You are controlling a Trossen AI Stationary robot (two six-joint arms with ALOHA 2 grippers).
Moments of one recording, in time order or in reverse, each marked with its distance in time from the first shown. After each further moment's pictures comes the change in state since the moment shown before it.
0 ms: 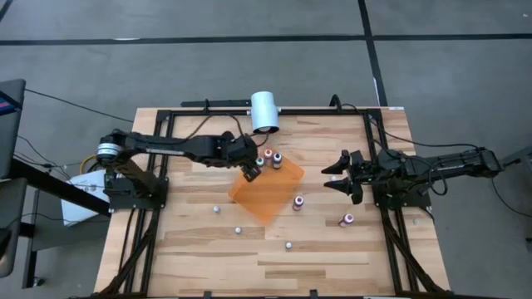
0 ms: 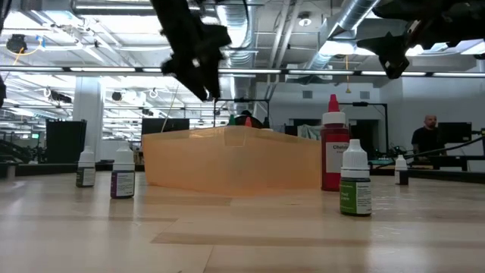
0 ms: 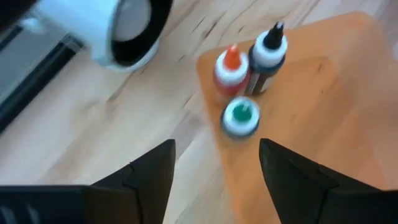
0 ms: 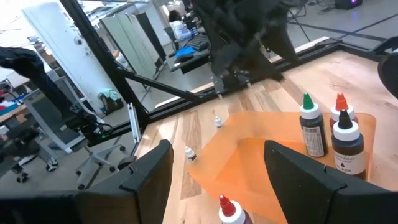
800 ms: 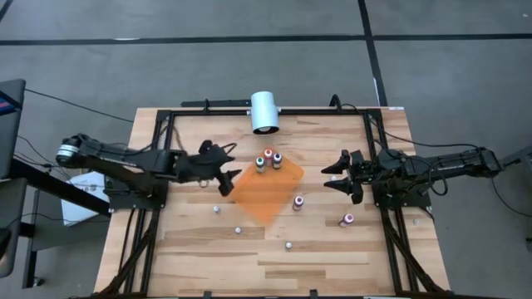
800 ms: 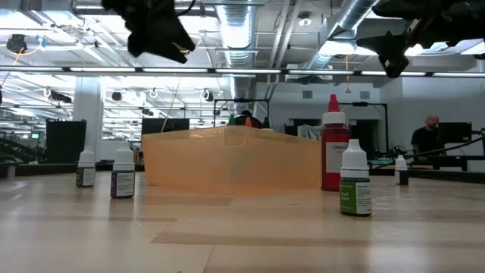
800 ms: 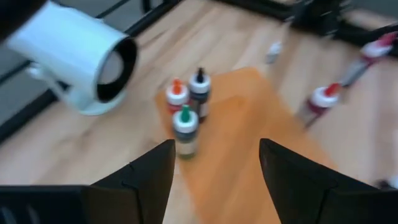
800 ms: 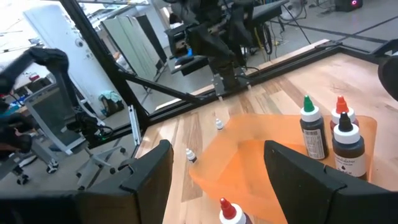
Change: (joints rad) left arm -0.194 -0.462 -0.403 0.366 -0.061 0.037; right arm 0.000 0.000 0.000 0.011 0.001 0.000
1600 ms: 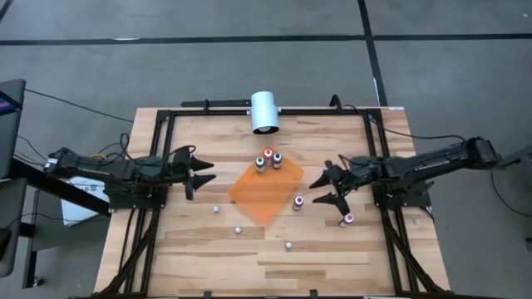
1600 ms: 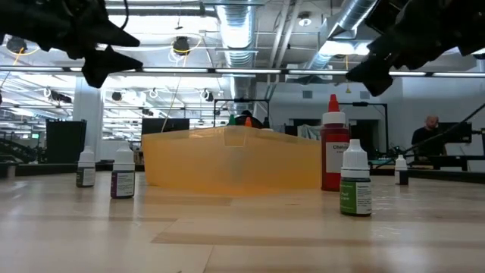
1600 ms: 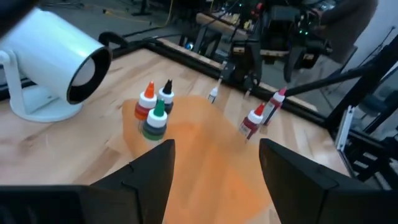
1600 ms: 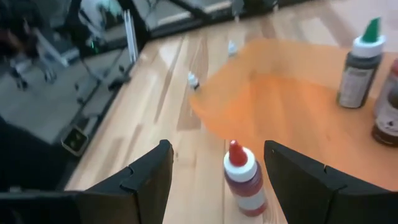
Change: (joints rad) left arm 0.000 -0.694 -0.589 0.347 0.149 0.010; right arm 0.025 0.372 0.086 -0.016 -0.139 -0.154
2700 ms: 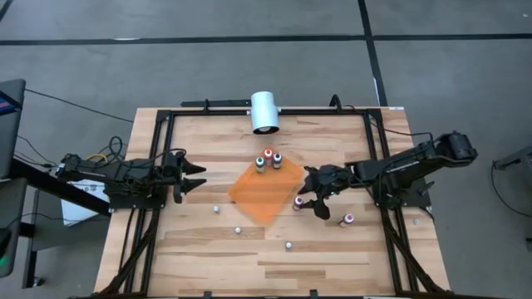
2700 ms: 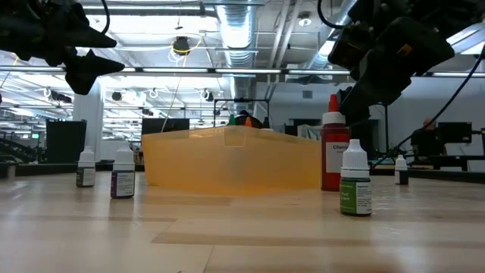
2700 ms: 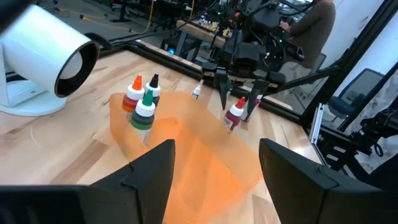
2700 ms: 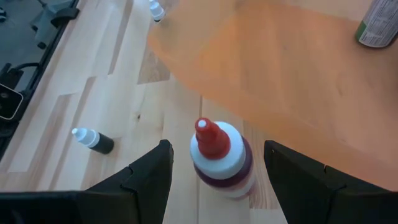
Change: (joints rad) left arm -0.050 -0.282 -0.091 -0.138 0.025 -0.007; right arm -0.007 0.419 0.151 -0.020 0.009 -0.040
